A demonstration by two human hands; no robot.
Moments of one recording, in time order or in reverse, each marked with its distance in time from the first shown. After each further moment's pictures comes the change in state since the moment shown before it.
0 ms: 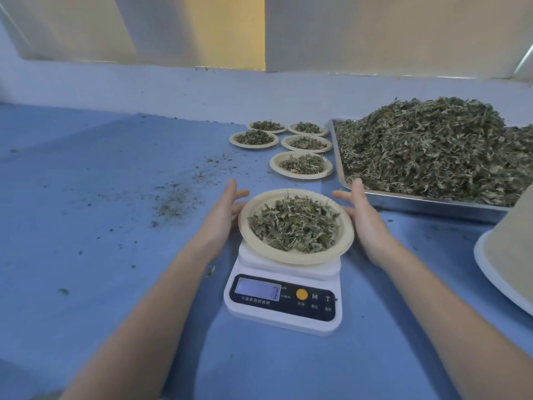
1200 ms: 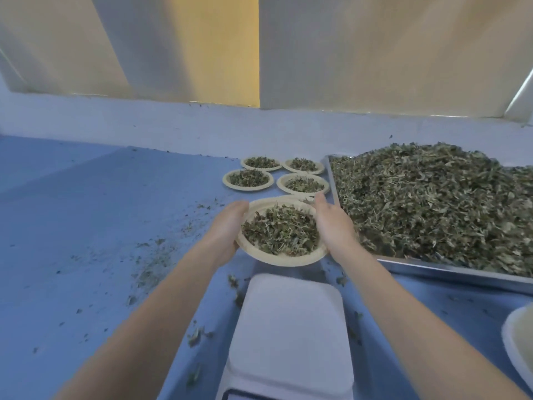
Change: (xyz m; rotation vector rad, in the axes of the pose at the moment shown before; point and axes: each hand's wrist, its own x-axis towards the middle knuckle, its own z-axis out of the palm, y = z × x) left_hand 0.099 0.060 0.017 -0.074 0.050 -0.146; right_hand 0.103 -0.065 0.036 -0.309 0.197 -0.034
